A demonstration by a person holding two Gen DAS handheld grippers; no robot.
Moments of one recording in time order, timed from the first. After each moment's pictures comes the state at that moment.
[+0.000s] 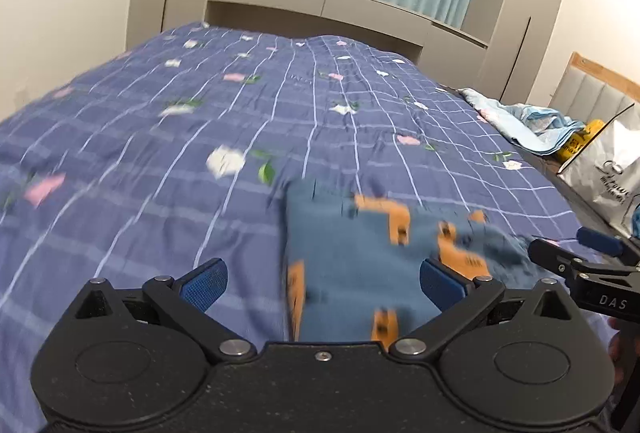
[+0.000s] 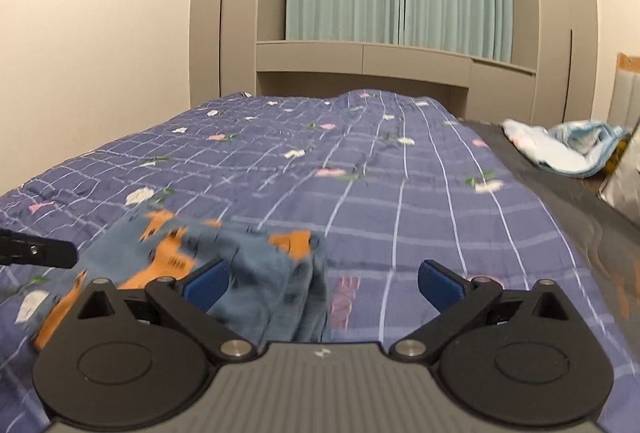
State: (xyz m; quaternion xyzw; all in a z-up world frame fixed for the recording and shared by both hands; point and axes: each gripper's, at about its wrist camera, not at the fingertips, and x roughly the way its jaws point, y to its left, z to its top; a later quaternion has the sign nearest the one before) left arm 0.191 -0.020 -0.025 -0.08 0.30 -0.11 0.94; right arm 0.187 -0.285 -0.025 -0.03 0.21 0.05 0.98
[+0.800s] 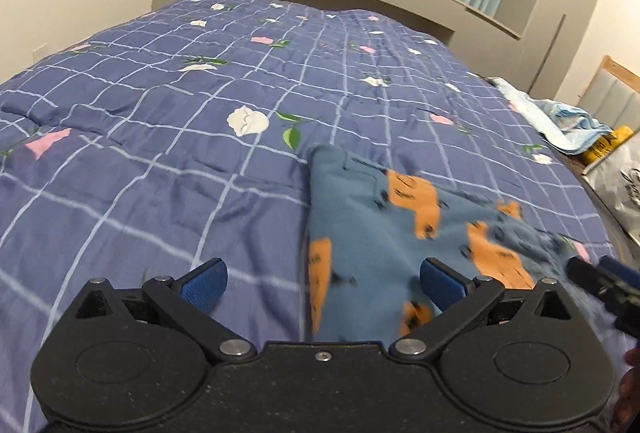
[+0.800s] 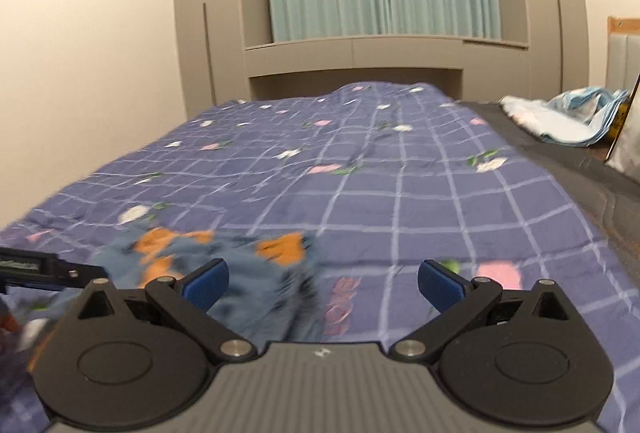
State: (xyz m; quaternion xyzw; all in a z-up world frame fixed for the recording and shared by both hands) left arm 0.191 -0.013 -0.044 -0.11 0.35 -0.08 0.93; right arm 0.173 -0.300 -0.042 0.03 0.23 0.07 0.97
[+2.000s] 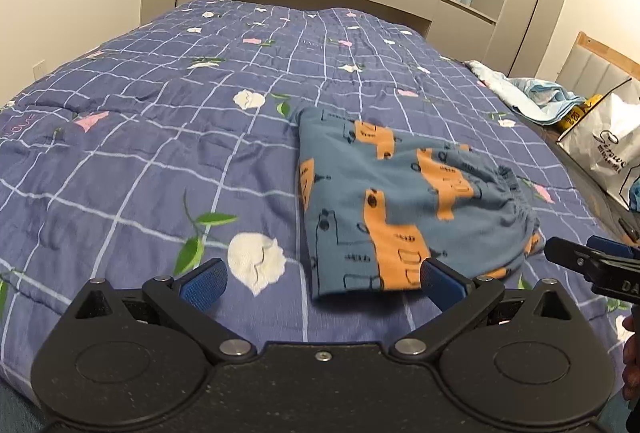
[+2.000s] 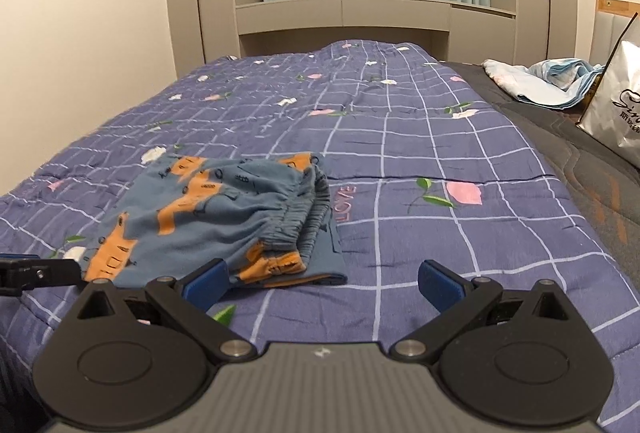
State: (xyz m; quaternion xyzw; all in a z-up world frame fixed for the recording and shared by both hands) left arm 0.104 -0.008 -0.031 -0.08 0.35 -0.09 0.93; right arm 0.104 -0.290 -0.027 0.03 0.28 0.04 0.96
